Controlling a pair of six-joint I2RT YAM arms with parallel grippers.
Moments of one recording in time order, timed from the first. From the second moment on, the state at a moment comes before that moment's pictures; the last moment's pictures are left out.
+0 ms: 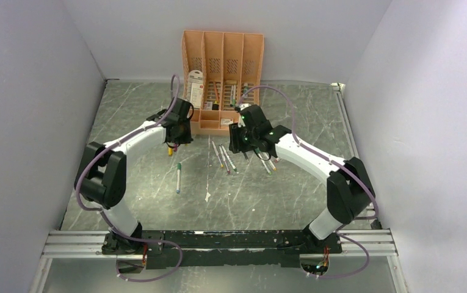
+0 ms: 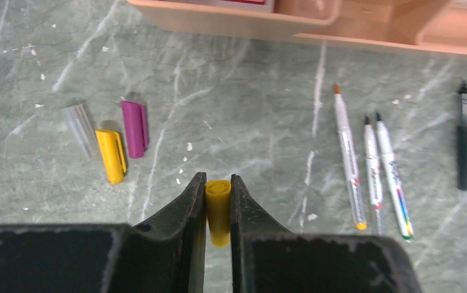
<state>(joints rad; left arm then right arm) -0.44 1.69 1.19 -0.45 -0.13 -0.45 0.65 1.61 1.18 -0.38 -0.04 0.32</state>
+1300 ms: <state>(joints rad) -0.41 1.95 1.30 -0.52 -0.34 -0.44 0.65 1.51 1.05 -0.36 -0.13 0.34</state>
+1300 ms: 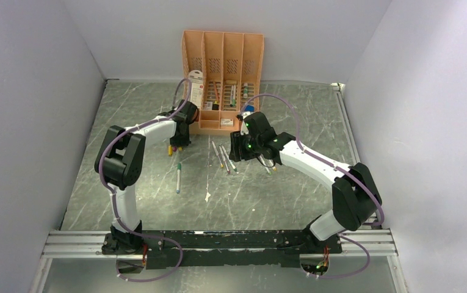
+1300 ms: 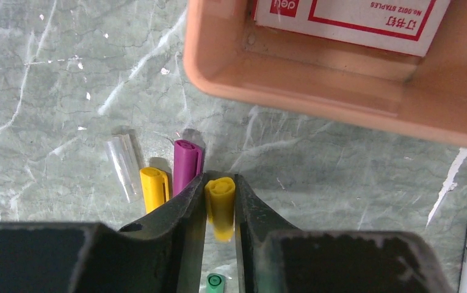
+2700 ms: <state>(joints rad) -0.41 1.53 1.09 -0.65 -0.15 -0.45 0.66 1.45 0.96 -0.33 -0.16 0.36</state>
